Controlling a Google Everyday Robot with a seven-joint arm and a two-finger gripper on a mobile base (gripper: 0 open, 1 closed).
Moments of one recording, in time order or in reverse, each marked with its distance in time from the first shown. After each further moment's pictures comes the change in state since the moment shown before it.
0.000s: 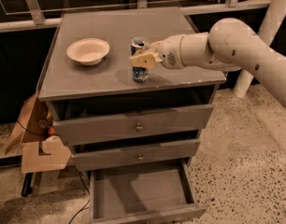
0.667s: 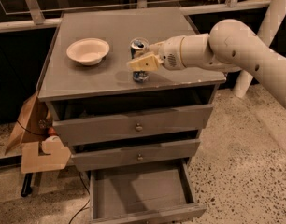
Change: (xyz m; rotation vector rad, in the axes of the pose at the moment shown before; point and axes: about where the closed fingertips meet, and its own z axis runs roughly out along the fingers) arm 0.000 0.000 0.000 0.000 0.000 0.000
